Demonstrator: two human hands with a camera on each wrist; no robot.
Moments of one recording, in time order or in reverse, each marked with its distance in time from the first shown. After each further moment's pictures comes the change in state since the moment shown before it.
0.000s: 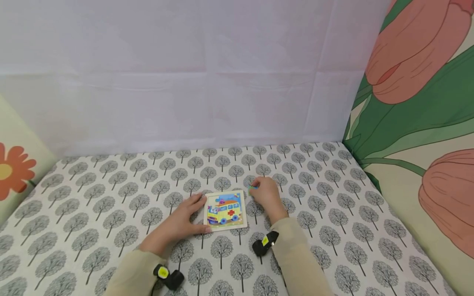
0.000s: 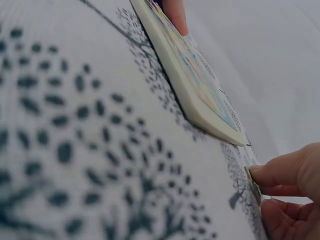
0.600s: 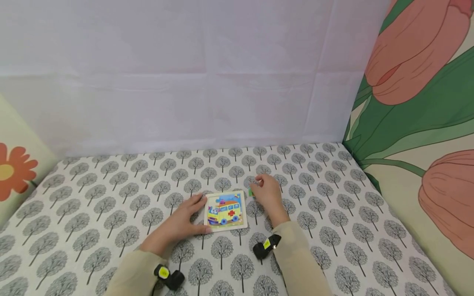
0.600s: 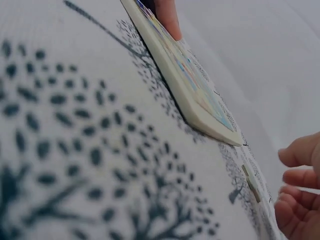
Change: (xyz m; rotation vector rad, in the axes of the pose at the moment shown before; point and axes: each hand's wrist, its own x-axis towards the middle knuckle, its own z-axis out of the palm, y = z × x) left_hand 0.000 0.001 0.000 -0.006 0.001 -0.018; right_hand -0.005 0.004 0.001 0.162 0.089 -0.005
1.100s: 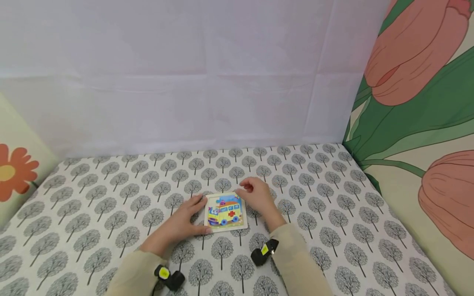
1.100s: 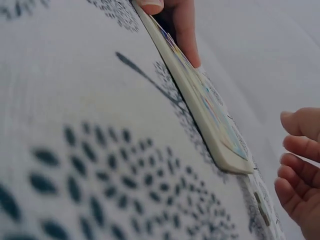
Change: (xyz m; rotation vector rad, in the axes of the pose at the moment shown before) left_hand -0.002 0.001 -0.001 -0.018 0.001 -0.005; right_hand -0.012 -0.012 0.009 0.118 -0.095 -0.264
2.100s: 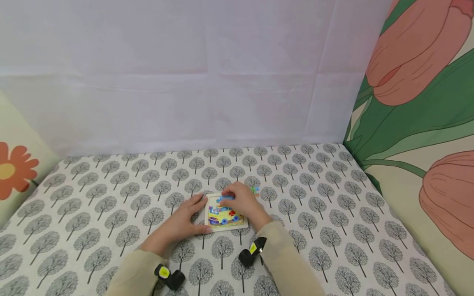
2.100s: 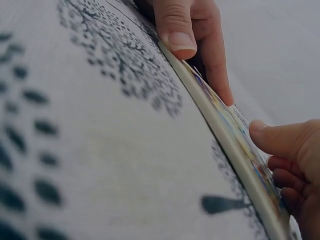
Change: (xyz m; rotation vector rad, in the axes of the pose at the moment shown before) left_hand 0.001 -0.004 0.002 0.016 0.008 0.043; right_hand 0.007 -0.004 0.036 -0.131 -0.196 -0.175
